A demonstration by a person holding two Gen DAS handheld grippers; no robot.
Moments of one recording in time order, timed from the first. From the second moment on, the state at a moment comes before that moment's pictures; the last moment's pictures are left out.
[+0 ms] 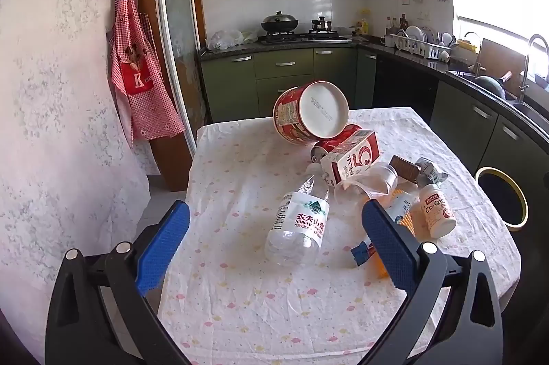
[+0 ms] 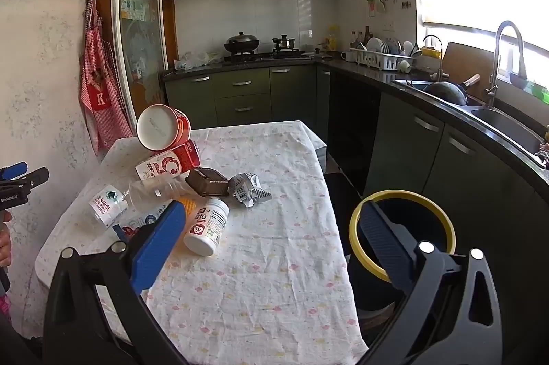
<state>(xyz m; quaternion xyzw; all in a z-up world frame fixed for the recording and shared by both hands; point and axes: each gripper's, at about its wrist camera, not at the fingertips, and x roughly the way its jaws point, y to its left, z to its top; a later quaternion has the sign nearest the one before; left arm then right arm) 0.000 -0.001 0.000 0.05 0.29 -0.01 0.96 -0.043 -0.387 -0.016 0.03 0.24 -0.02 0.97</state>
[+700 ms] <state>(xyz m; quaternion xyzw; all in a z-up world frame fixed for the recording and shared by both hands) 0.003 -0.003 -0.003 0.05 0.29 -0.02 0.96 -0.038 -0.390 -0.021 0.03 0.25 -0.02 0.97</state>
